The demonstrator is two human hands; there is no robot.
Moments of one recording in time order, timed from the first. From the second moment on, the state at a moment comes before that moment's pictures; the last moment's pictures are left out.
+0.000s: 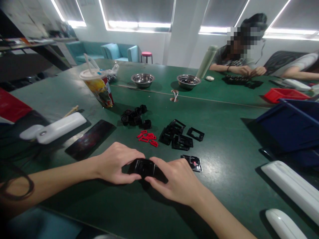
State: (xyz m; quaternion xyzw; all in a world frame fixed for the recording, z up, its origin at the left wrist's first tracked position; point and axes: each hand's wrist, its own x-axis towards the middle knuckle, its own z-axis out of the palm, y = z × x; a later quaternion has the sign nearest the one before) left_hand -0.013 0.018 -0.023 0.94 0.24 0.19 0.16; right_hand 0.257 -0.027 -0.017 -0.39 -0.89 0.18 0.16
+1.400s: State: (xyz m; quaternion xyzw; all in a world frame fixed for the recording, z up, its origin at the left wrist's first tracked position) left_hand 0.000 0.008 -0.010 0.72 0.42 0.19 0.52; right_hand 0.248 -0.030 -0.009 -0.46 -0.77 0.40 0.20
